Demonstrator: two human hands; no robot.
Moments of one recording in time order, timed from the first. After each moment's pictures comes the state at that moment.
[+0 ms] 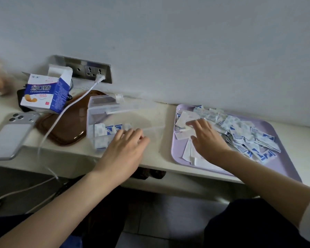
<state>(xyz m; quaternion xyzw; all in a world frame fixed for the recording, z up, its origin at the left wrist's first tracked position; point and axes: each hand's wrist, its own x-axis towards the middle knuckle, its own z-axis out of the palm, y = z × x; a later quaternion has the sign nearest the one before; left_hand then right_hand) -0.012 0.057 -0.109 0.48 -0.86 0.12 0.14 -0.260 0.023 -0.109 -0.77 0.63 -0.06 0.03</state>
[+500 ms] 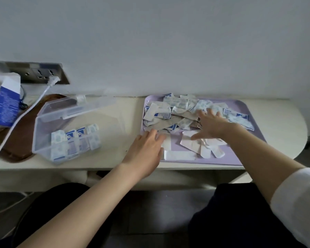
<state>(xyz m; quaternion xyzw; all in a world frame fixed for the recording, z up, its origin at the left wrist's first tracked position) -0.147 0.037 -0.134 0.45 -0.89 -0.04 0.06 -0.371 0.001 -0.111 -0.62 0.76 0.14 0.14</state>
